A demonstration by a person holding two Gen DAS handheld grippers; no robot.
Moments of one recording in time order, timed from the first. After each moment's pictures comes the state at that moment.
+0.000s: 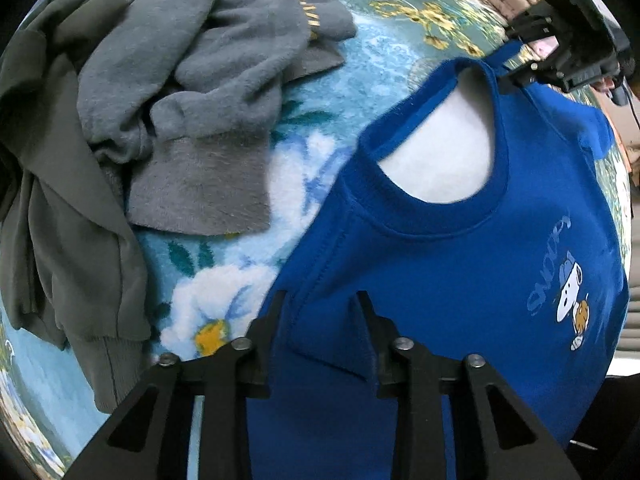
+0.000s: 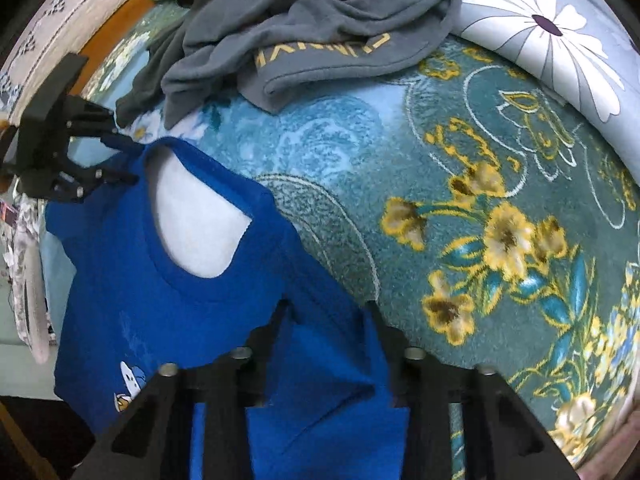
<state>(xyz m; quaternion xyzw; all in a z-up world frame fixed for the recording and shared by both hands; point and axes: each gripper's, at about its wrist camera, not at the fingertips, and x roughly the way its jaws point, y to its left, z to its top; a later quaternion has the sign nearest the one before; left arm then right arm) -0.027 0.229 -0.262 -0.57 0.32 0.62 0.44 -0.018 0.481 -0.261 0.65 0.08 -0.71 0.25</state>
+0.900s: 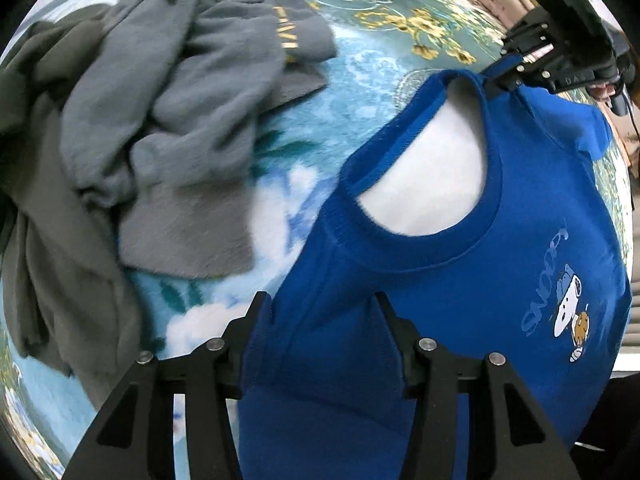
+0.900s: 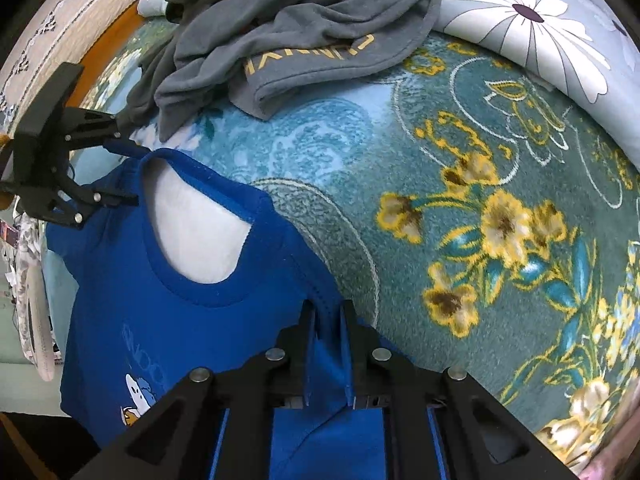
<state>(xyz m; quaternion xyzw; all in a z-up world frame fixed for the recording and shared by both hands) 0.007 0.279 -0.253 -0.54 0.34 0.61 0.47 -0.007 0.510 -0.260 0.65 0.05 -0.72 0.23</state>
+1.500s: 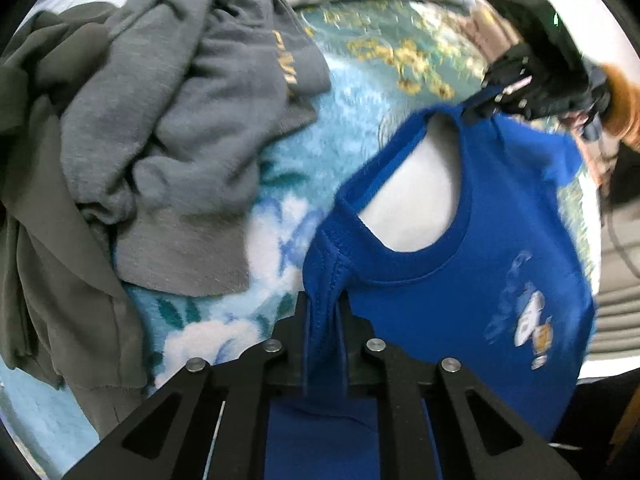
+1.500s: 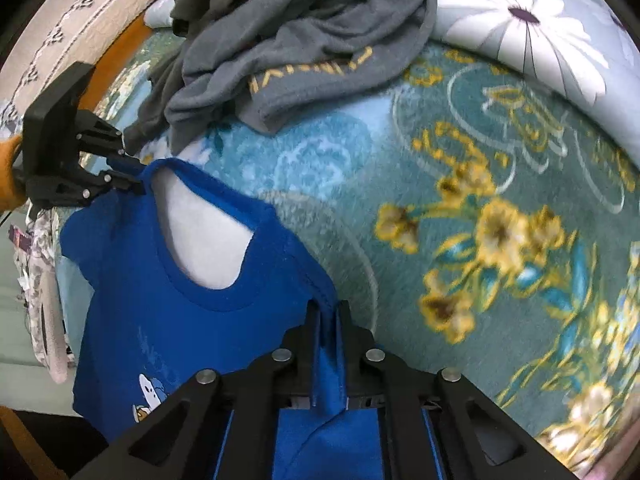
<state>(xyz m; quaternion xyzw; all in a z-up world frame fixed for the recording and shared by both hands) -0.002 0.299 -0.225 -0.56 0.26 0.61 0.50 -0.033 0.520 -0.243 0.64 0.03 -0.73 0.25</state>
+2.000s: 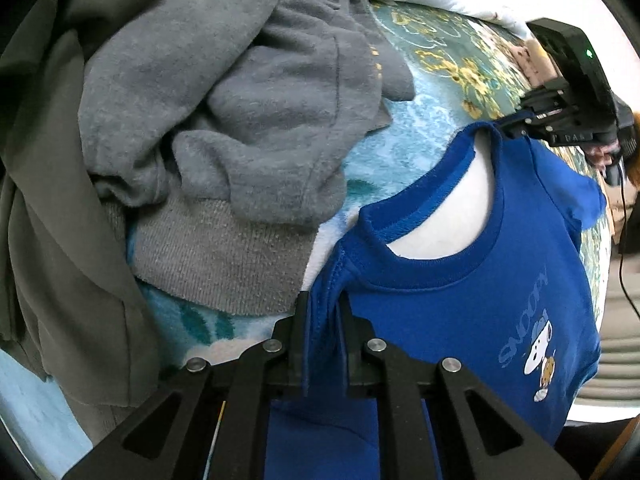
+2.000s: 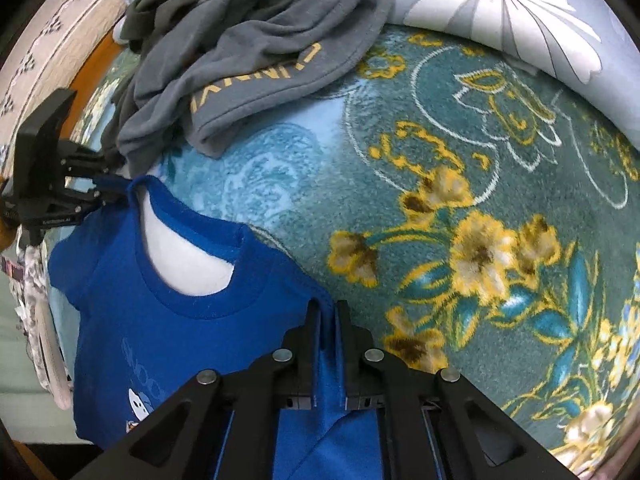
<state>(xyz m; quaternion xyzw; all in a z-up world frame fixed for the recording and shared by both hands) -0.041 0.270 -0.260 -0.60 0.22 0.62 0.44 -0.055 0.538 -0.262 0.66 -0.01 -0.72 0.21</state>
